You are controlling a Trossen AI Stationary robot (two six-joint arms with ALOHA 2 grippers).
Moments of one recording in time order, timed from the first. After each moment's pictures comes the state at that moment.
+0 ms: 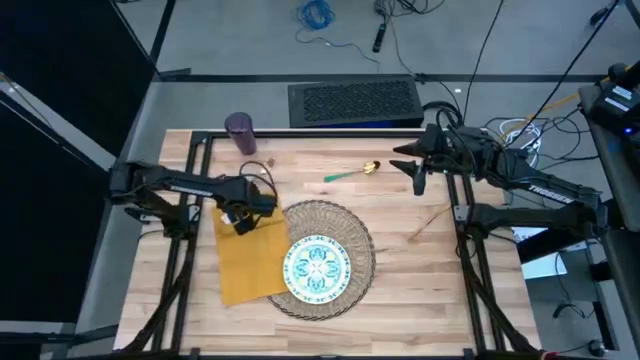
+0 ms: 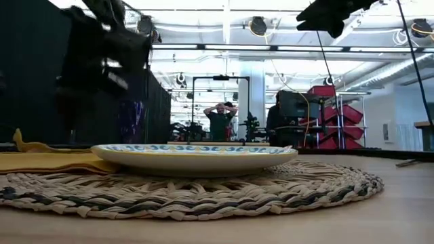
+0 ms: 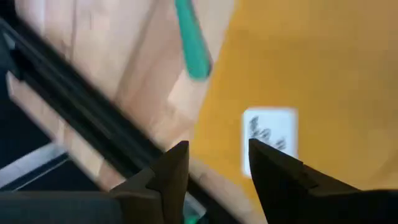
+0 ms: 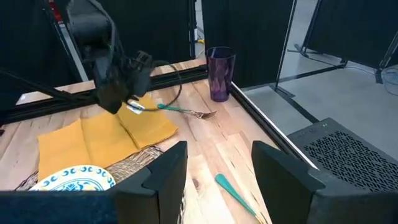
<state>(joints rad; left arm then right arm) 0.08 1.43 0.88 -1.23 -0.32 -0.57 -0.39 0.79 0.87 -0.37 -0.08 0.05</state>
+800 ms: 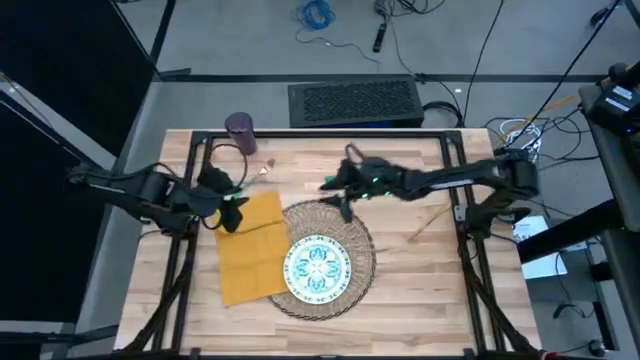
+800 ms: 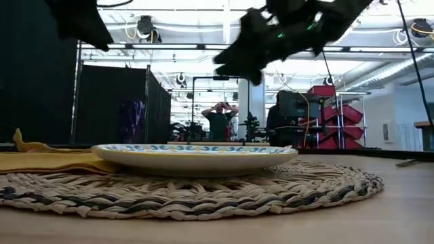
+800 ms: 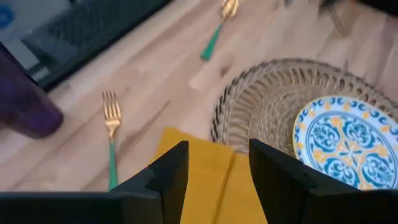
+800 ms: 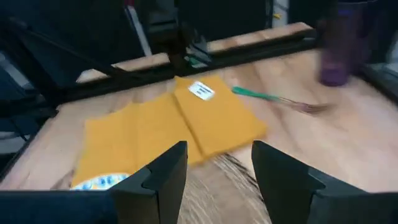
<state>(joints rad) -0.23 0.78 0.88 -0.95 -0.58 -0.64 -0.16 1.67 0.91 0.50 -0.24 0.22</state>
